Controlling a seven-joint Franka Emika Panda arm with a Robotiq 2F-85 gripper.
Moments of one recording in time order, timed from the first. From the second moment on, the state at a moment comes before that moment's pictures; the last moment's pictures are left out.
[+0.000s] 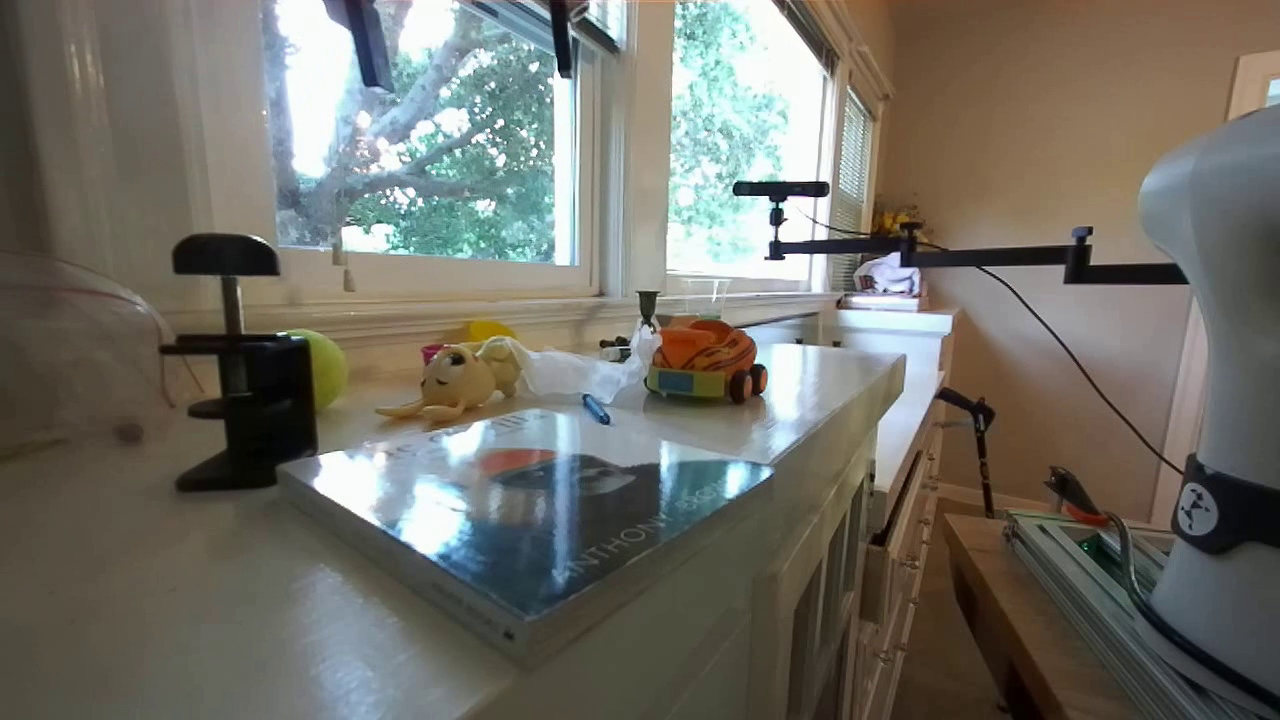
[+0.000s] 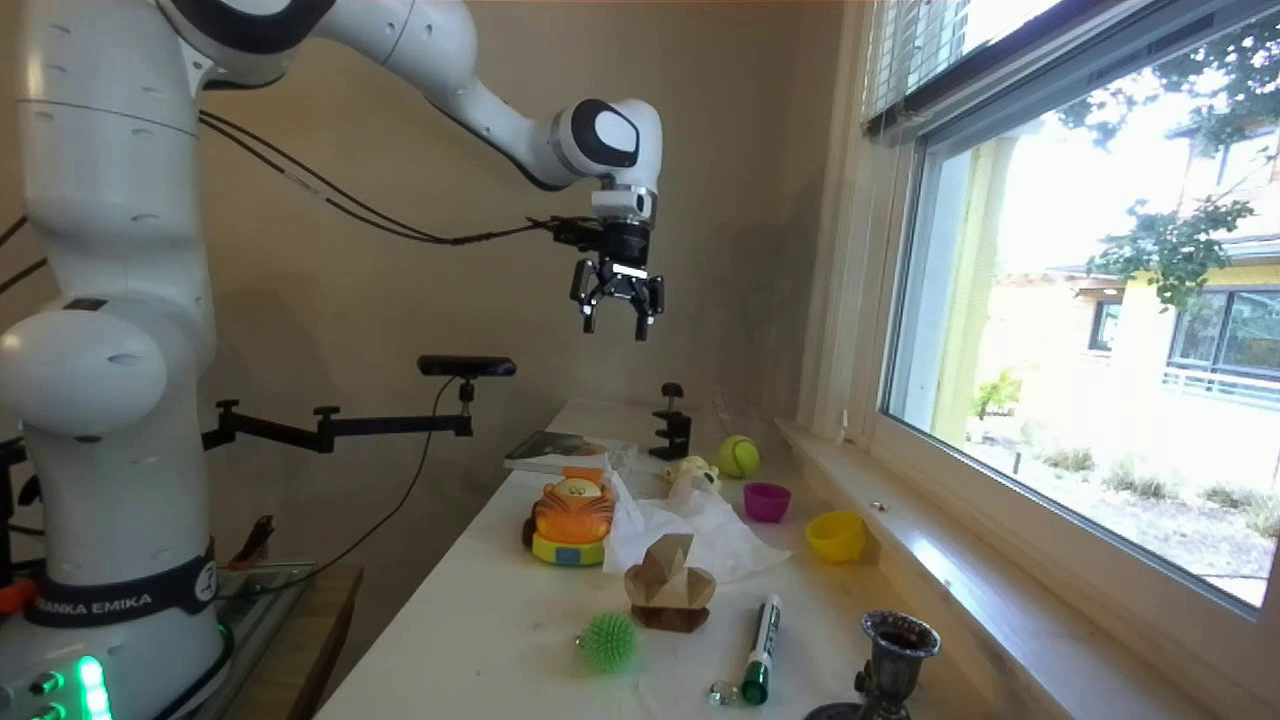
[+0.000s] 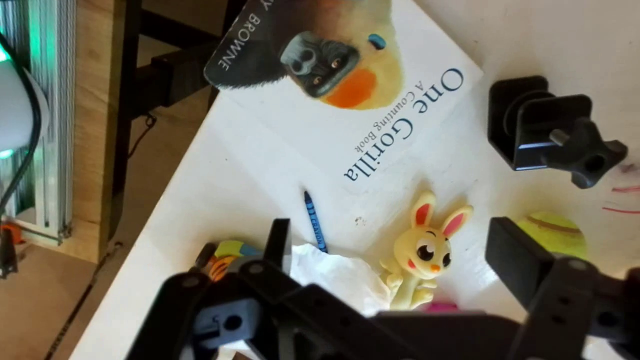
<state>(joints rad) 0.29 -0.02 0.16 -1.84 -0.14 1.72 1.73</state>
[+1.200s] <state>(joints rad) 0.17 -0.20 0.14 -2.07 0.16 1.88 0.88</state>
